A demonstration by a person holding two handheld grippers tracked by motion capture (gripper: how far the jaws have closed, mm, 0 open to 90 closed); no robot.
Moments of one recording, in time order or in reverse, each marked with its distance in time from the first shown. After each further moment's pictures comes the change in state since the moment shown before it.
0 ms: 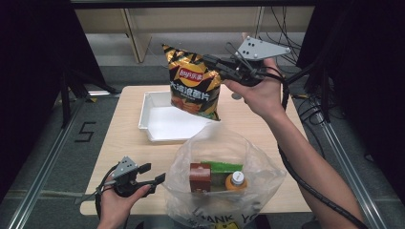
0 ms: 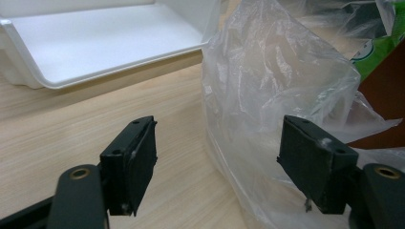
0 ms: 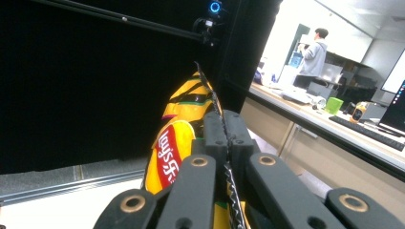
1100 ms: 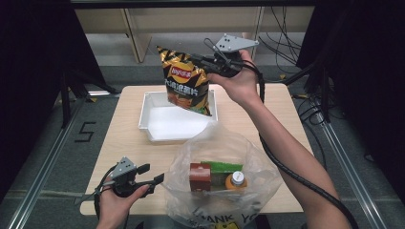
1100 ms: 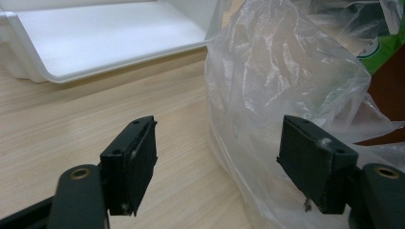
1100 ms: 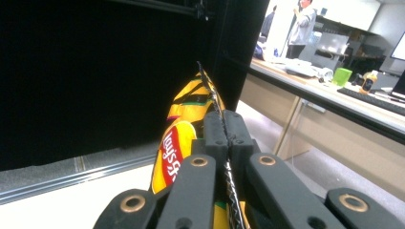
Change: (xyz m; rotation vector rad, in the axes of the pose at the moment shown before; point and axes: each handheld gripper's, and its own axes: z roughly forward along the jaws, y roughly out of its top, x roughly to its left) left arm 0.003 -0.003 0.000 0.002 0.000 -0.016; right arm -0.022 -0.026 0.062 0.085 -0.009 0.070
